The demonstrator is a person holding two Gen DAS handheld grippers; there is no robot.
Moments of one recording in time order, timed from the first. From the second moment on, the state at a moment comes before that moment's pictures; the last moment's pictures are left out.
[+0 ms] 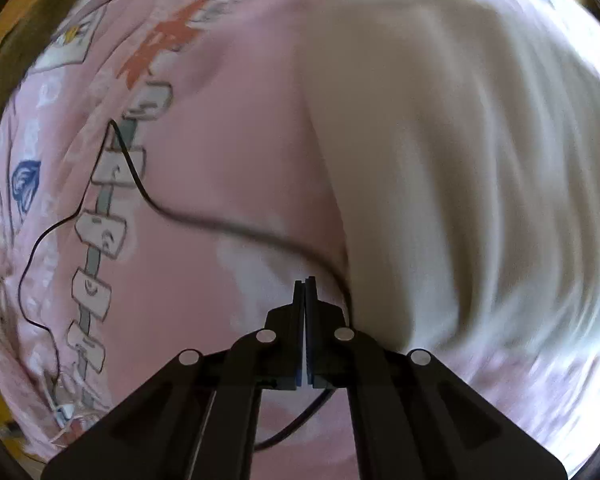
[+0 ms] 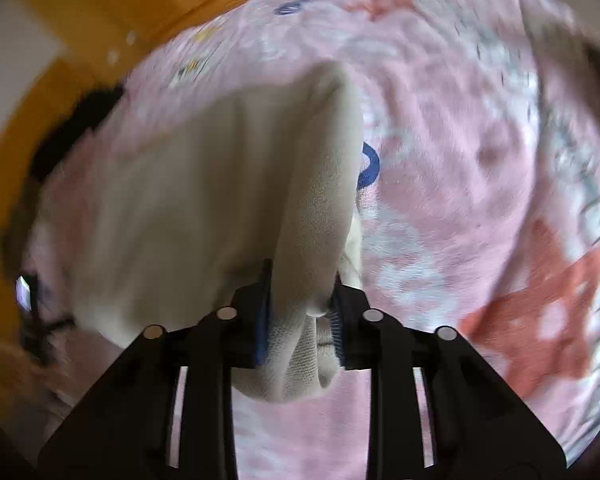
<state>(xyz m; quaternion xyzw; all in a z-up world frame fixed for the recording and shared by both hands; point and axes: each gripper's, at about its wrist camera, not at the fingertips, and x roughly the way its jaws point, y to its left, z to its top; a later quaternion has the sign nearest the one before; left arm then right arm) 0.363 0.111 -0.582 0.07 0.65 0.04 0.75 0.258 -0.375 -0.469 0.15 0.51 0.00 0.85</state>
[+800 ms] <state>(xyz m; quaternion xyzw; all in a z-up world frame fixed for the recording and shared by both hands) 0.449 -0.006 -0.470 0.09 0.54 -0.07 0.83 0.151 -0.427 -0.505 0.46 0.44 -0.06 0.77</state>
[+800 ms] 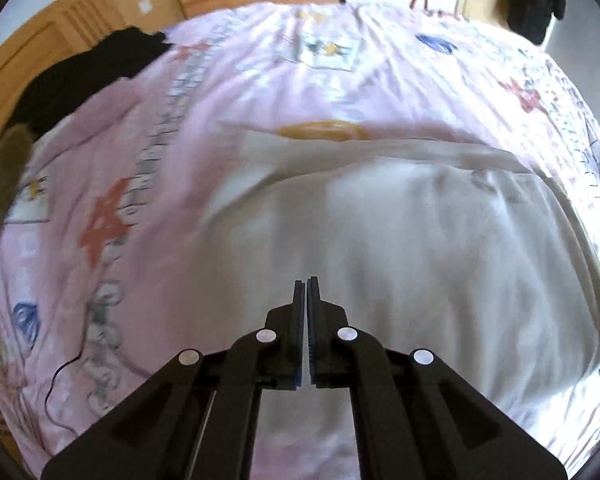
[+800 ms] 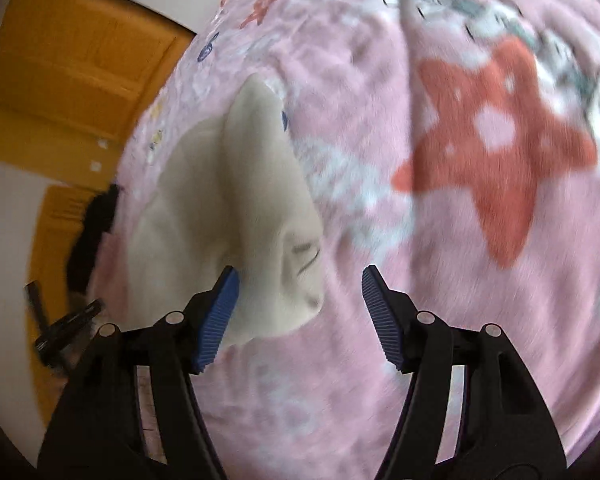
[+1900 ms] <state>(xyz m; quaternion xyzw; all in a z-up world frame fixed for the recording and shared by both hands) 0.421 -0.038 -0.497 0.02 0.55 -0.09 0.83 0.182 -0.400 -0.582 0.65 0.36 -0.11 0.66</state>
